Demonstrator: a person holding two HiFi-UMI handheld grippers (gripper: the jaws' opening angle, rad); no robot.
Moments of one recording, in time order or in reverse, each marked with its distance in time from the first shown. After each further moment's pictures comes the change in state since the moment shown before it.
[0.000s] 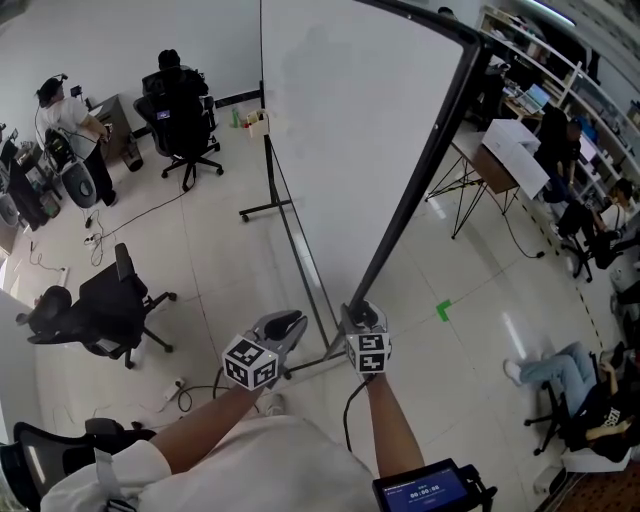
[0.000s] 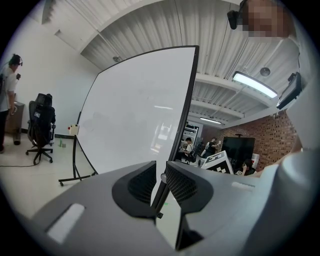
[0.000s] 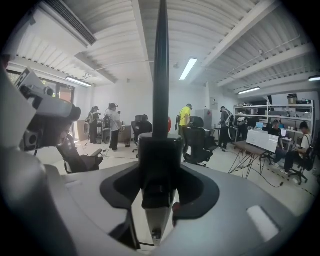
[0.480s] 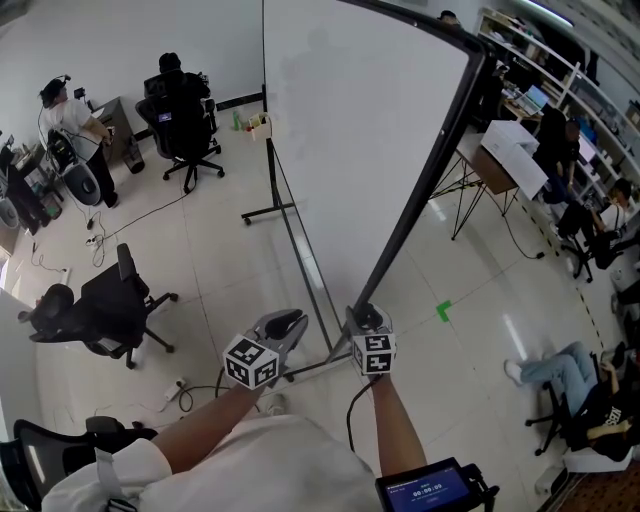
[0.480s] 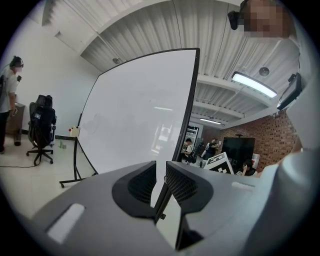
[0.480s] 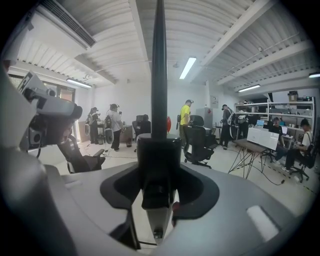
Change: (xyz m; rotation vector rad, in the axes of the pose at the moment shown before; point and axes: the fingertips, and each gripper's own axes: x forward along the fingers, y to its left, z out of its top) left arm -0.007 -0.009 0.001 0.006 -0.015 0.003; right arm -0.016 -0.004 -0.009 0.017 0.006 0.019
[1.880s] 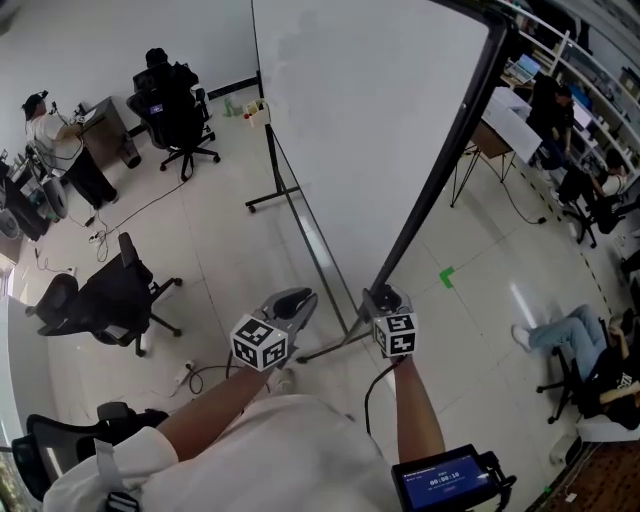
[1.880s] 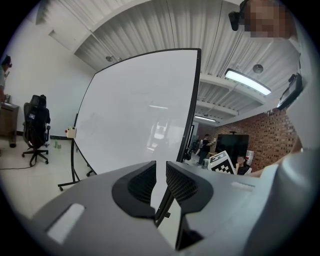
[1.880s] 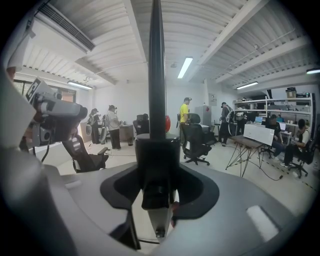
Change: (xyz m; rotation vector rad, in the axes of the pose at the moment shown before) left arm -0.007 -0.065 -0.015 0.030 0.025 -0.046; right arm -0.082 -0.022 -0.031 0.022 0.012 0.013
